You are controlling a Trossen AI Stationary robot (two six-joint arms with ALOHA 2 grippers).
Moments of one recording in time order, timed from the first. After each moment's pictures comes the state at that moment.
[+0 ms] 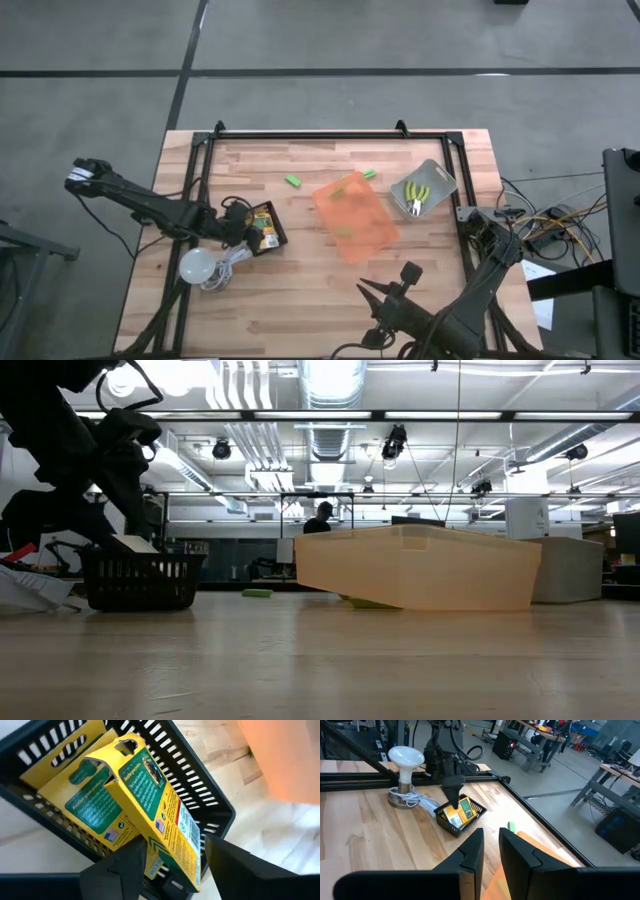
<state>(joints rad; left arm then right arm) -0.32 0.94 0.47 -0.45 -0.30 -1.50 0.86 2.09 2.21 -1.54 1.25 1.15</state>
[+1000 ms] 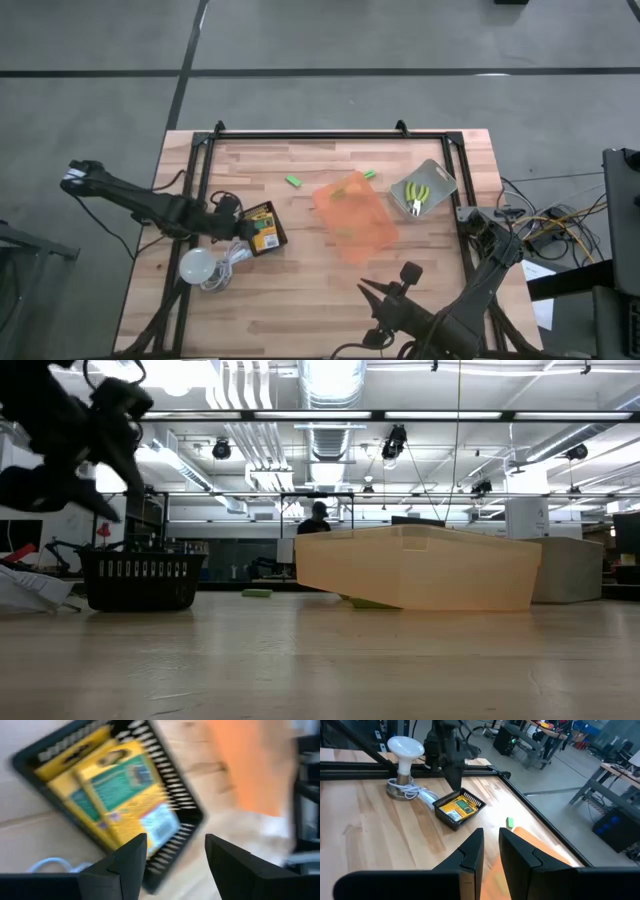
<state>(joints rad) -0.32 0.77 0.50 -0.57 -0.30 -1.60 0.86 2.09 2.20 -1.56 1.22 1.14</state>
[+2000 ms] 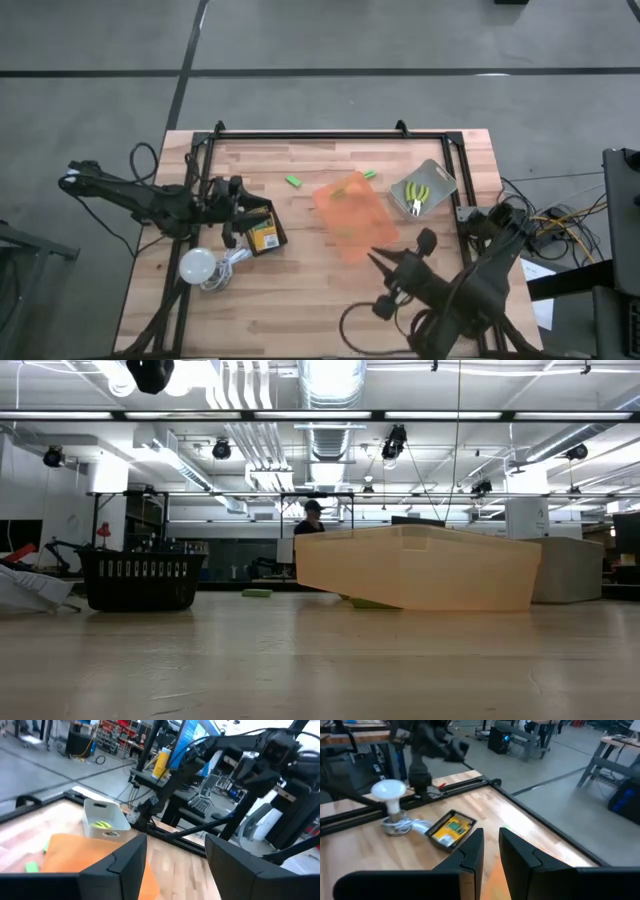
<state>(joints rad) -0.32 0.72 0.65 0.12 -0.39 -0.43 0.80 1.91 2.20 -1.57 1.23 1.20</state>
